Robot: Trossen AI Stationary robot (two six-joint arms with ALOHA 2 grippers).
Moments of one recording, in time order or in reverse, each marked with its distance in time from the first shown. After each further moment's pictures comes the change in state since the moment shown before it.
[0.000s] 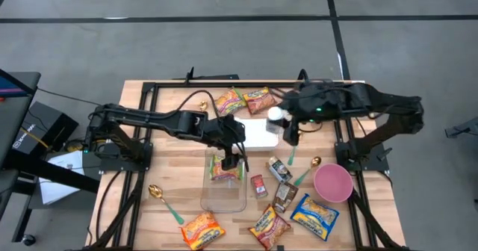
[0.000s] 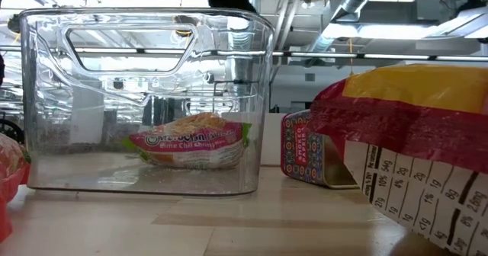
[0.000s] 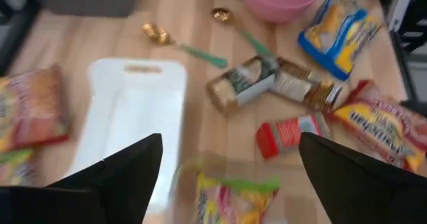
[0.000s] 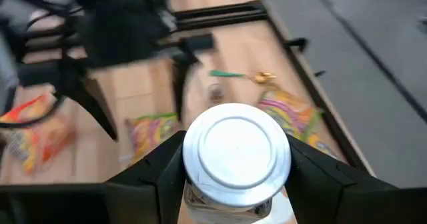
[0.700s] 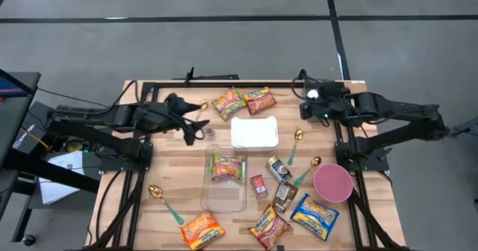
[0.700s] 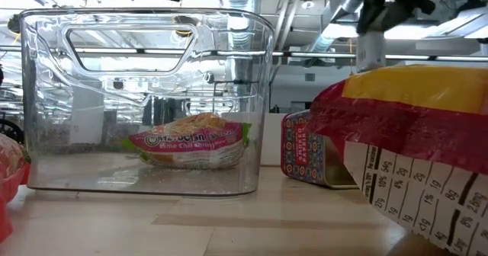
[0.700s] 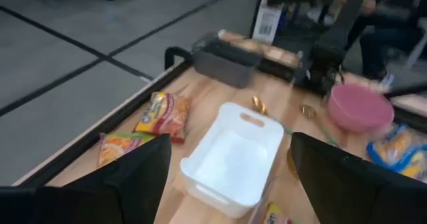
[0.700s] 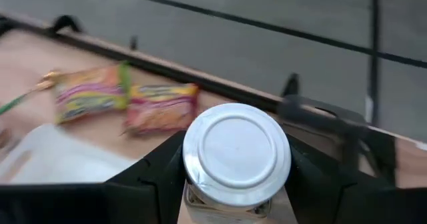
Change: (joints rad) left arm 0.022 -0.649 -0.505 0.232 -0.380 -0.204; right arm -0.203 -0.326 -0.571 -0.087 0.461 0.663
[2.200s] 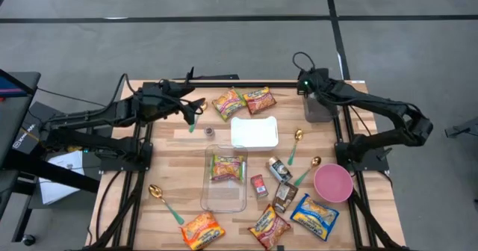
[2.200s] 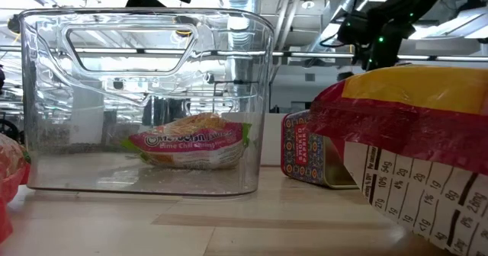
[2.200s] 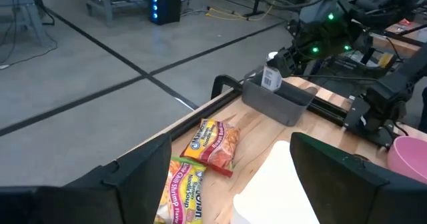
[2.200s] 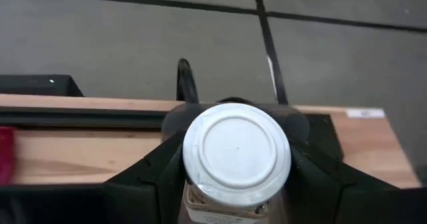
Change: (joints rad) left arm 0.263 -0.056 -0.106 0.166 0.063 0.059; right arm -0.619 0.220 -0.328 0.592 -0.084 -0.295
